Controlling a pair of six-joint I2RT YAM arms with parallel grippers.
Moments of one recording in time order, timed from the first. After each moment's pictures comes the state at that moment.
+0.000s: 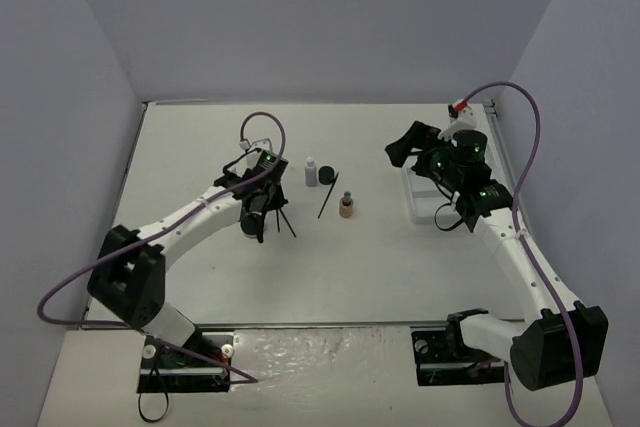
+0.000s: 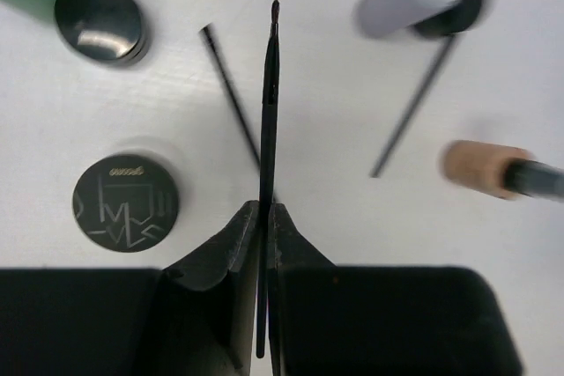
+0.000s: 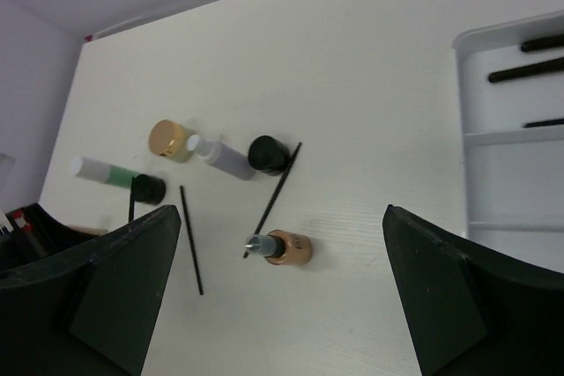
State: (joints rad) left arm -0.60 1.56 1.13 -0.52 -0.29 -0.72; right arm 0.19 1.14 0.94 -0.16 -0.16 0.50
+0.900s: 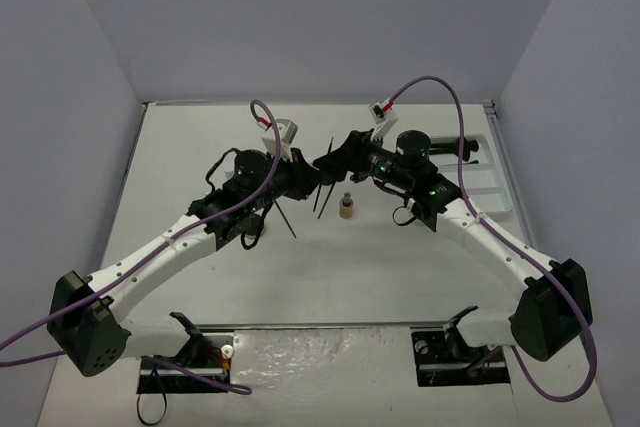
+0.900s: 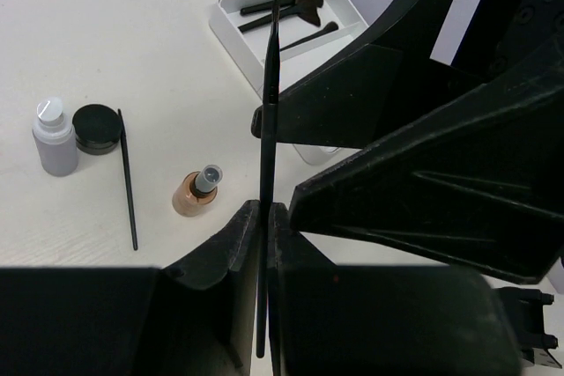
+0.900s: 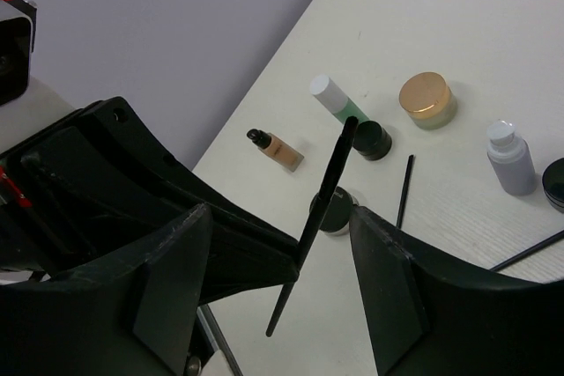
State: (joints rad) left arm -0.71 1.25 1.03 0.00 0.10 -0.49; right arm 0.53 1.31 0.98 0.20 -0.44 0.63
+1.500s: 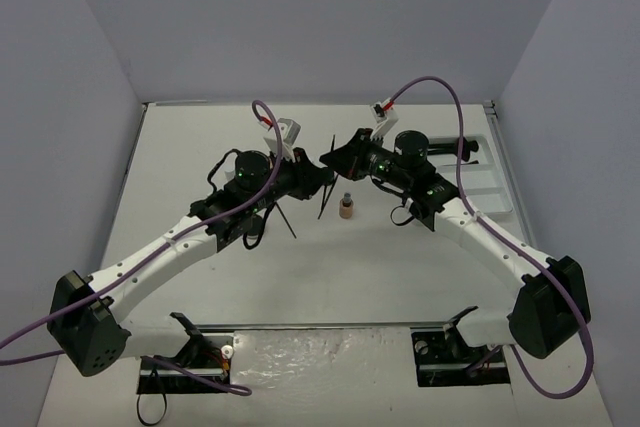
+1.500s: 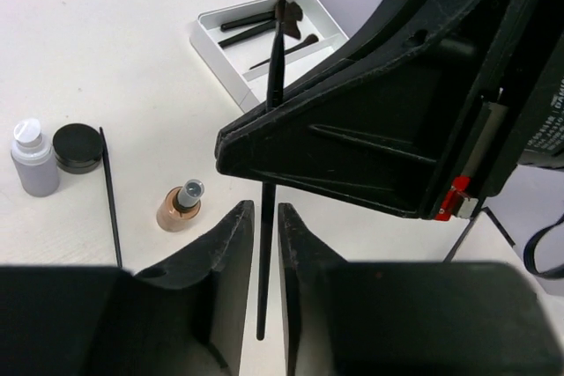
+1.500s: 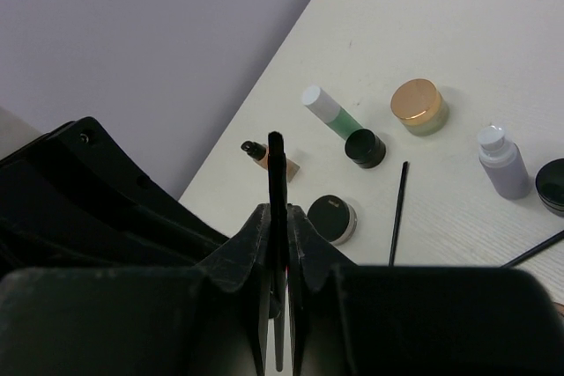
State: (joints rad) left arm -0.73 1.26 1.03 0.05 0.11 -0.49; right arm 0.53 1.33 0.98 0.22 -0.39 0.65
